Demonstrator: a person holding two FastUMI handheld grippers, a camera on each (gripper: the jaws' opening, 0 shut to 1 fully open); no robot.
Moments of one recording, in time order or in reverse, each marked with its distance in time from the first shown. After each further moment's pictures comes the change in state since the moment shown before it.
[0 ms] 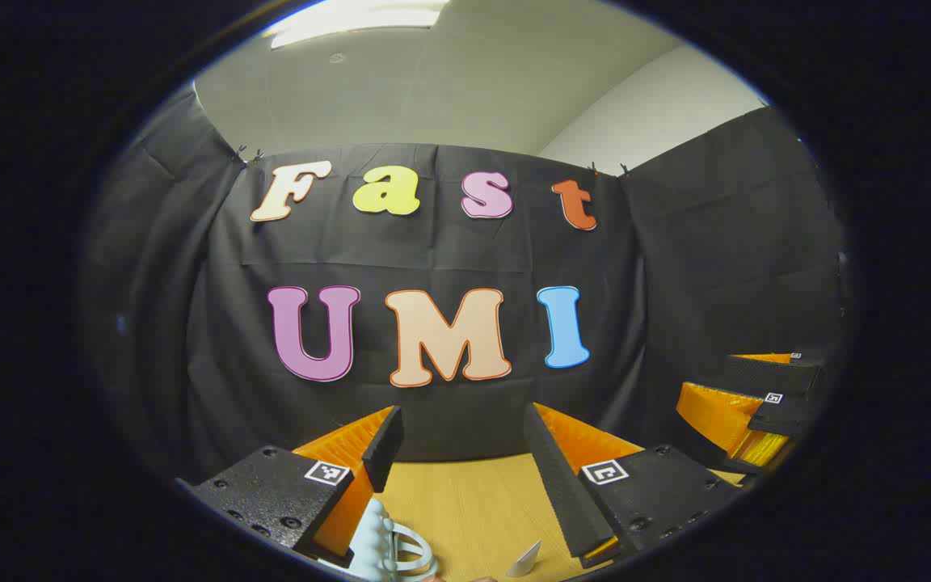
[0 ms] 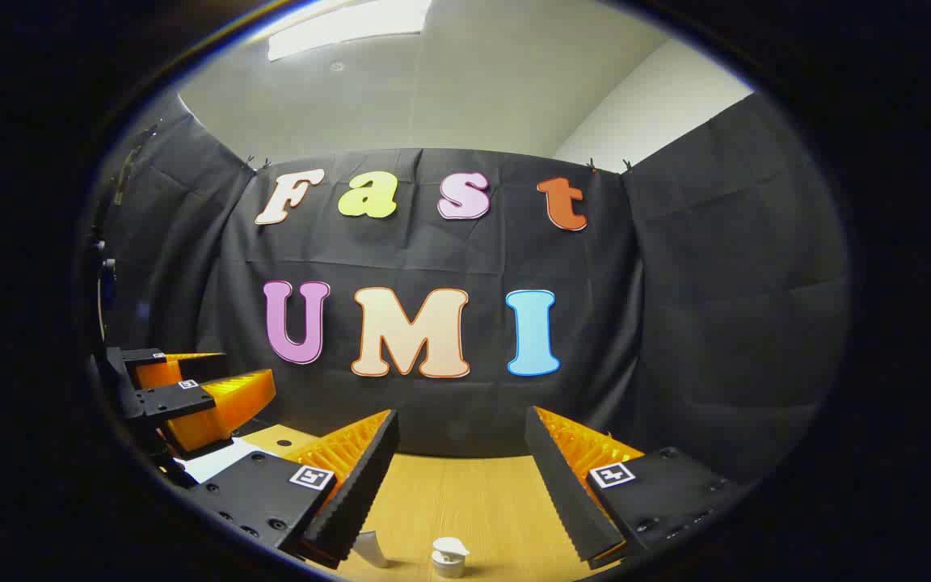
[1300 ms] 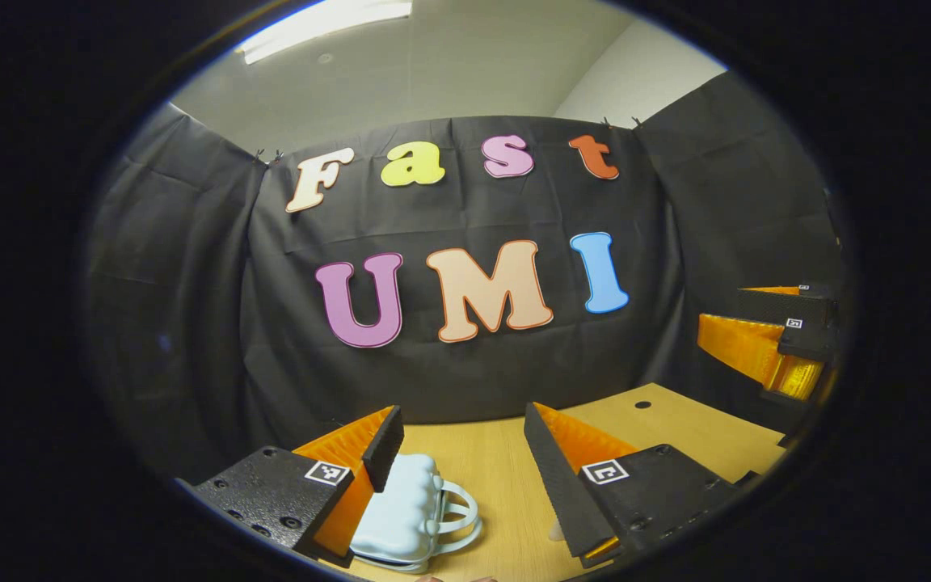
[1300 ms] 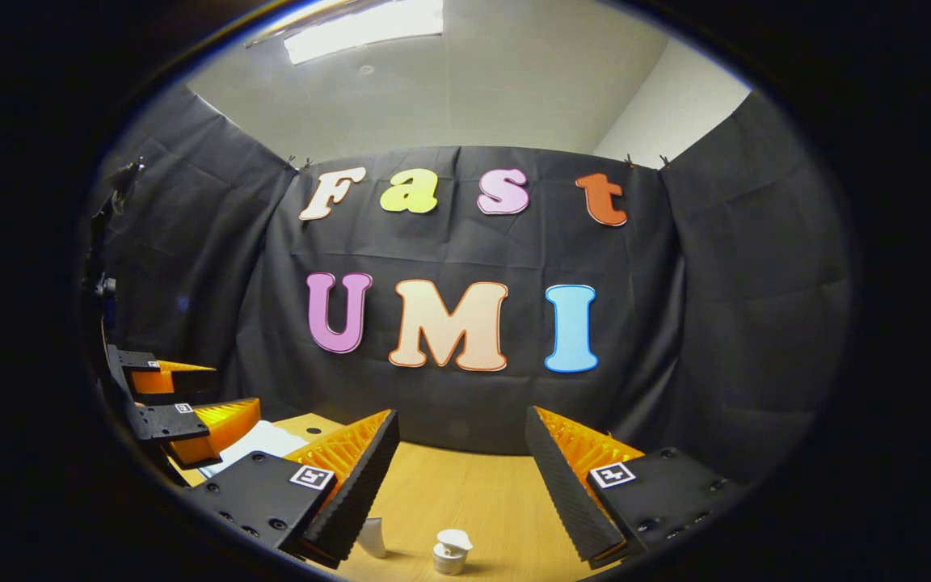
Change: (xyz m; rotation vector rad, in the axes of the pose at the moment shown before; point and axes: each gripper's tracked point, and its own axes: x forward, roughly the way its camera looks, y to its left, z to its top) left arm -0.054 0.027 -0.058 0.109 0.137 0.165; right arm -0.004 0.006 -0.021 -0.021 0.005 0.135
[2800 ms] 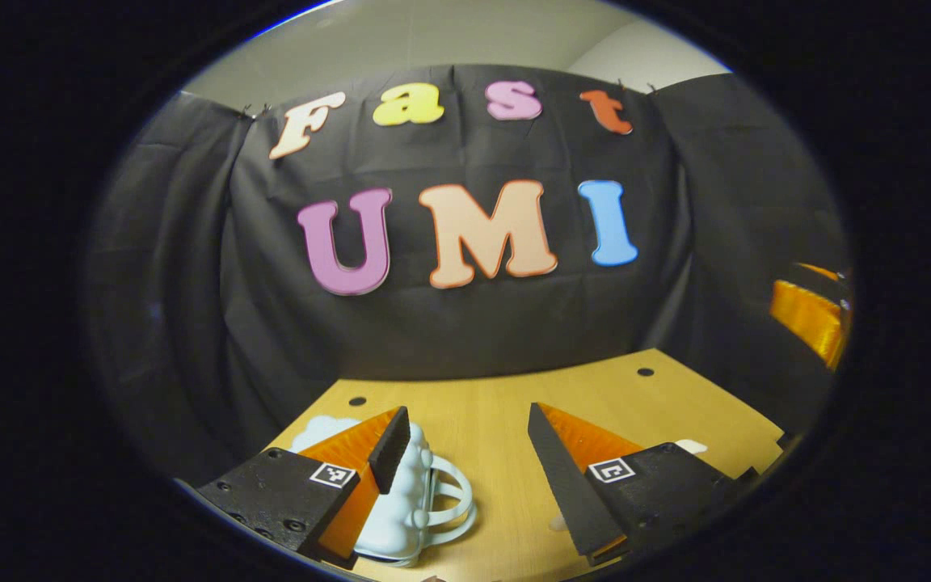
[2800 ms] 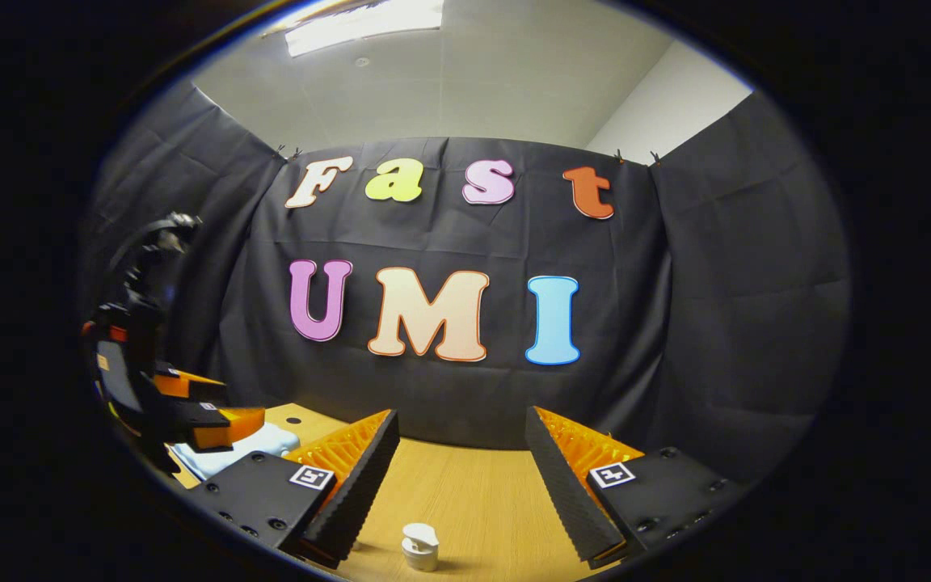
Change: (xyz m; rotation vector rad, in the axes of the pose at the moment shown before) left arm 0.068 0.006 -0.093 -0.059 0.310 -0.012; right arm 0.006 -0.032 -0.022 -0.015 0.028 -0.020
